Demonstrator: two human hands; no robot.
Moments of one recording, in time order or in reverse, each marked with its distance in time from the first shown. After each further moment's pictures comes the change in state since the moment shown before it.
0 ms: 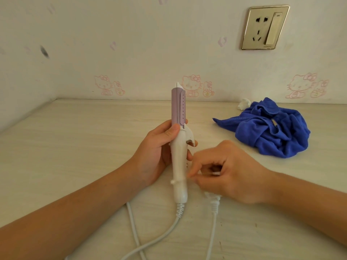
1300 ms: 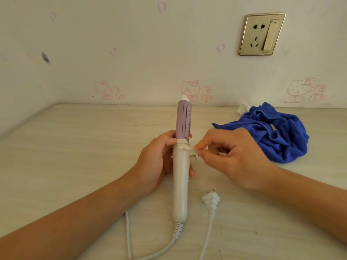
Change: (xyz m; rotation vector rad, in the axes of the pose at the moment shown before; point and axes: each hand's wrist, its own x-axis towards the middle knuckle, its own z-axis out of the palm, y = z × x) left_hand -0.004 0.000 0.007 0.078 -0.025 -0.077; right_hand 0.009 0.017 -0.015 -0.090 0.309 -0.035
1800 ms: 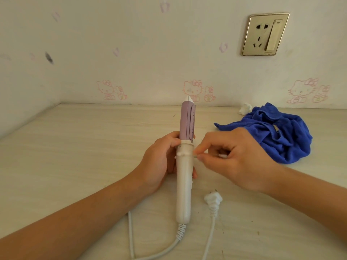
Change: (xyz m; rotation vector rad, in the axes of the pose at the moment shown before) left_hand 0.001 -0.003 0.000 0.029 0.006 0.020; right_hand 0.003 -0.008 -0.001 -0.048 -0.054 -0.045
